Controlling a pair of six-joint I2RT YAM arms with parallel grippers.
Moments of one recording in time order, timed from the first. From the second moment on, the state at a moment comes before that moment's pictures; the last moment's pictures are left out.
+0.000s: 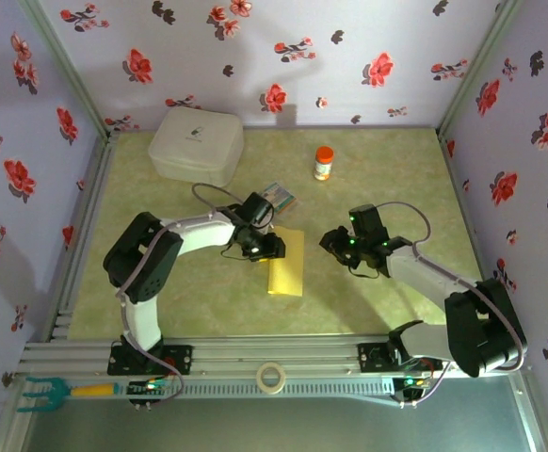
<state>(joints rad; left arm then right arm) -0.74 1.89 1.14 -0.43 0.35 -0.67 0.42 1.27 0.60 -0.22 -0.31 1.02</state>
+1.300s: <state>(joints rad) -0.75 1.88 1.15 -0.48 0.26 -0.67 0.42 1.31 0.60 -0.22 -0.32 1.02</state>
